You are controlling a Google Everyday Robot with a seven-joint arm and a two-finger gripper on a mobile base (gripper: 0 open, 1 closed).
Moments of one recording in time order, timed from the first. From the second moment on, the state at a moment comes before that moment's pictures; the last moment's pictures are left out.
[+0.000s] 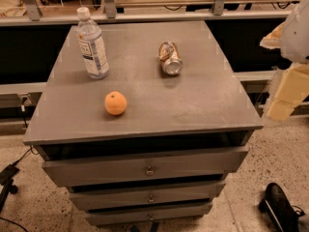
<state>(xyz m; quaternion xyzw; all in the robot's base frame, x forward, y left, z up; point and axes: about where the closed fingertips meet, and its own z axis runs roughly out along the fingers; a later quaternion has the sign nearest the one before) 0.438 -0.217 0.976 -0.60 0.78 -0.03 0.16</state>
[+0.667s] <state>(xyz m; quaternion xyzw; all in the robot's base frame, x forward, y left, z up) 0.461 -0.187 0.982 -0.61 0.76 -0.01 0.20</state>
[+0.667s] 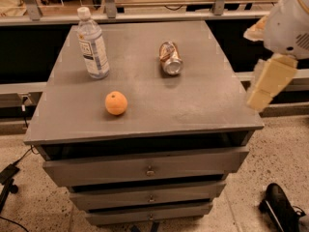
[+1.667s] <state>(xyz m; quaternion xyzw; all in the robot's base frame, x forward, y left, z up) 0.568 0.048 1.070 -0.70 0.62 0.05 0.35</state>
